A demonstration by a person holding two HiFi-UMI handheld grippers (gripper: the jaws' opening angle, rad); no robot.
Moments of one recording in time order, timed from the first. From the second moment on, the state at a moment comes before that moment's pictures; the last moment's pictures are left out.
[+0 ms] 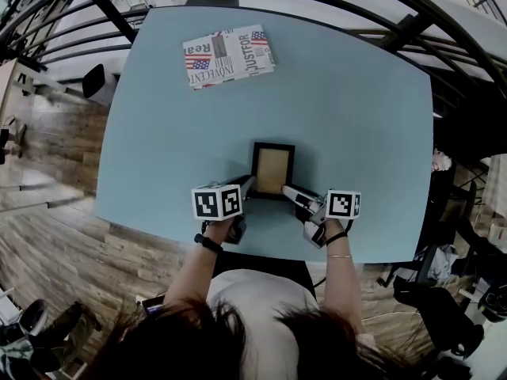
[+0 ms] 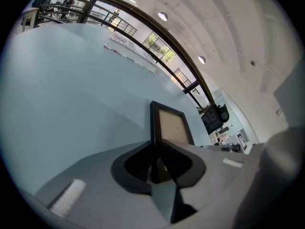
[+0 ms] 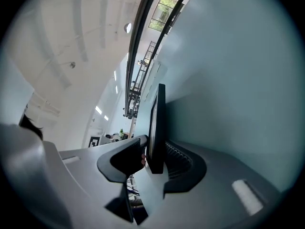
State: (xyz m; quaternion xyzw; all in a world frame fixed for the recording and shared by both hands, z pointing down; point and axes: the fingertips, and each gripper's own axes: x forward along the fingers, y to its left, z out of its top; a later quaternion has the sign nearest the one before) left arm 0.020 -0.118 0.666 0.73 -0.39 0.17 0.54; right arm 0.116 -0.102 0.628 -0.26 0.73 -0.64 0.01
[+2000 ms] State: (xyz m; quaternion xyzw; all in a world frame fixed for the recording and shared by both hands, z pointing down) left arm 0.037 -0.123 0.573 0.81 -0.39 0.11 0.43; right arm 0.148 -0.107 0.547 -0.39 0.79 -0.48 0.04
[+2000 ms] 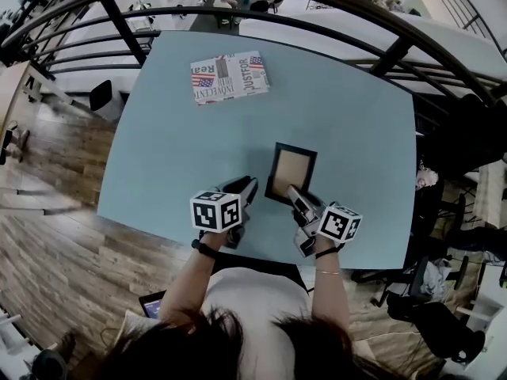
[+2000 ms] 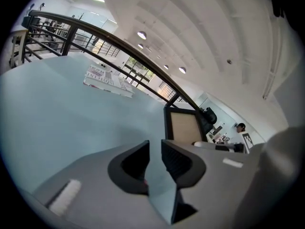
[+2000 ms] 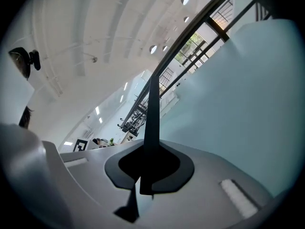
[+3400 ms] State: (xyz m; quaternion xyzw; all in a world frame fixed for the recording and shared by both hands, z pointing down) left arm 0.032 -0.133 0.396 0.89 -0.44 0.04 0.15; right arm 0.223 -0.094 0.362 -0.56 0.82 -0.03 -0.06
